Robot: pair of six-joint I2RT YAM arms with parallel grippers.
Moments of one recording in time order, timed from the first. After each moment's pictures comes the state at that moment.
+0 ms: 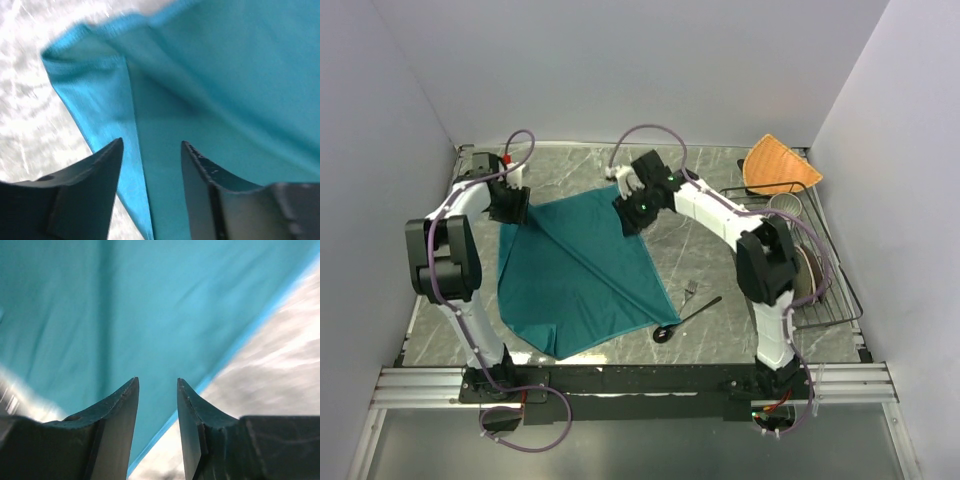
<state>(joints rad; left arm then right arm) 0.12 1.89 1.41 -0.60 0.21 0.26 0.63 2.00 1.70 -0.72 -0.38 -0.16</state>
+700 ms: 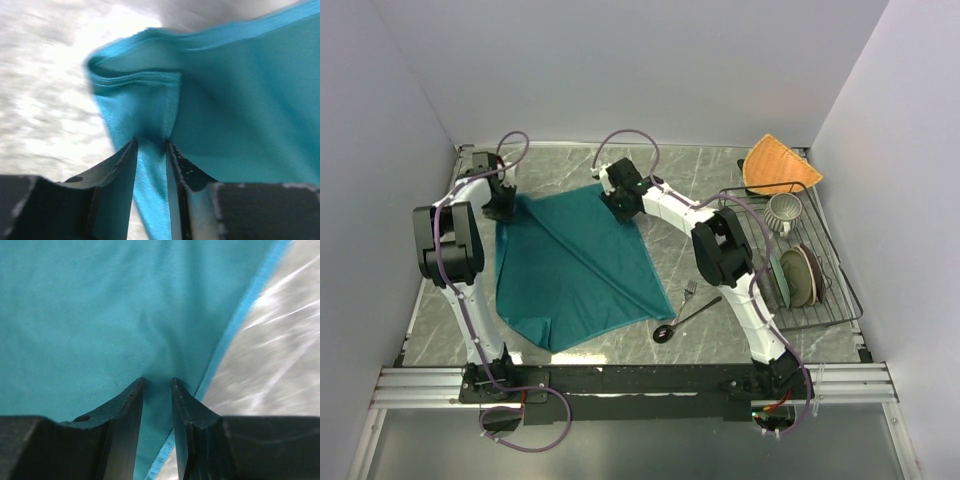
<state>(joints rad) 0.13 2.07 1.51 -0.53 0.01 0.23 0.64 2.43 2.05 -0.57 -0.04 -0.12</state>
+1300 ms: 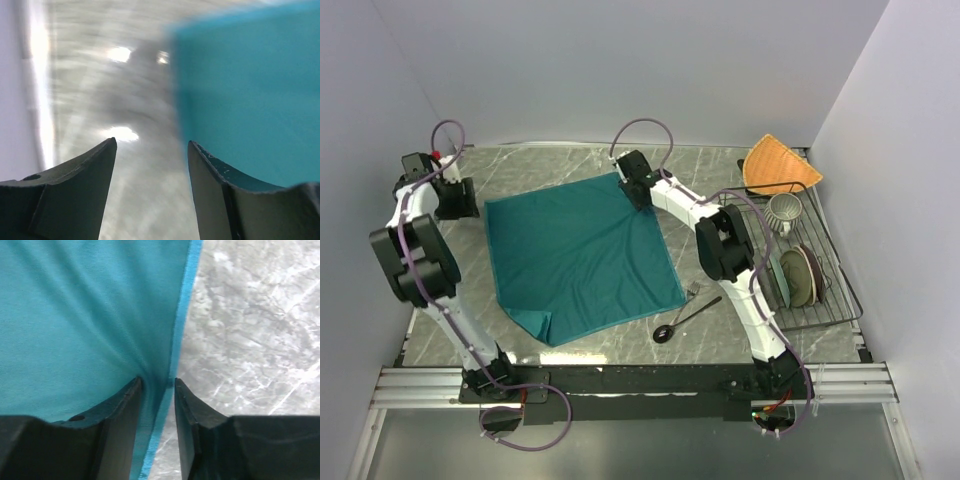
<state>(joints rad) 0.42 1.99 1.55 -0.55 0.21 0.21 0.58 2.49 2.15 -0.58 0.28 -0.15</state>
